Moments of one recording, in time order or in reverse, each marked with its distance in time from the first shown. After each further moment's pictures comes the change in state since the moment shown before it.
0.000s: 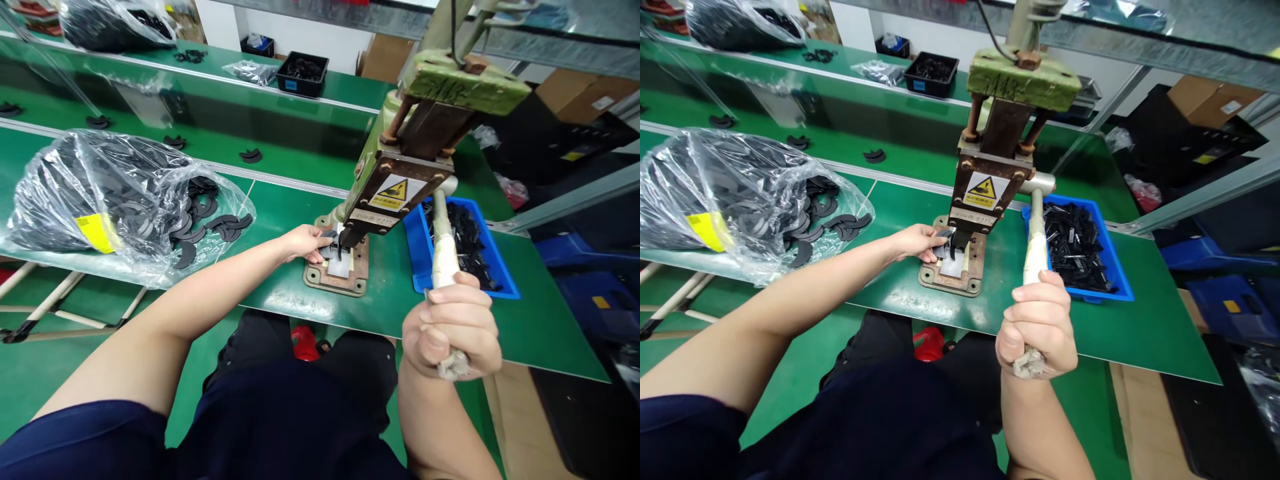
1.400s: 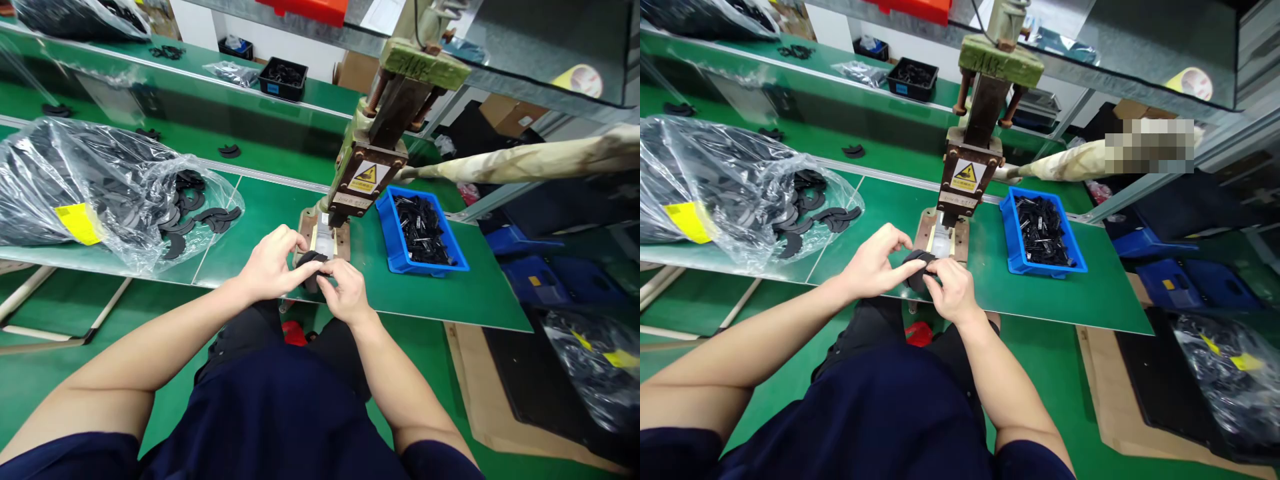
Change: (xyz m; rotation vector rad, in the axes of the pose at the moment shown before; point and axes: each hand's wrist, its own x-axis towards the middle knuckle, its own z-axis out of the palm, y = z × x) left_hand -0.161 -0.019 0.013 0.685 0.382 0.942; right_hand -0.062 -0.027 0.021 -0.016 -0.821 0.352
